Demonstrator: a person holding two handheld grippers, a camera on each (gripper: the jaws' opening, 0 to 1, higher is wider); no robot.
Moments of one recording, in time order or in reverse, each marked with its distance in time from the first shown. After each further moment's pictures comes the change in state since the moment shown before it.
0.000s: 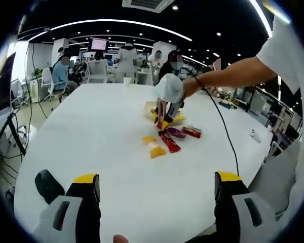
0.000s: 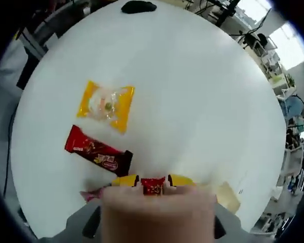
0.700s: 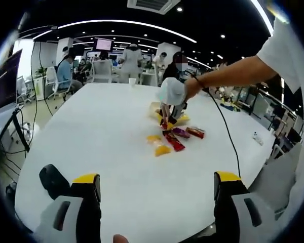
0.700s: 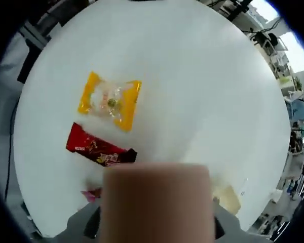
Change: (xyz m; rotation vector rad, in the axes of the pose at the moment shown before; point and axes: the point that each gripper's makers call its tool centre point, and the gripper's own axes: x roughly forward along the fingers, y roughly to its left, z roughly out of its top) left arm -0.011 0.008 -0.005 -0.024 -0.014 0.029; right arm 0.017 -0.001 -0.004 0.050 0.031 0.063
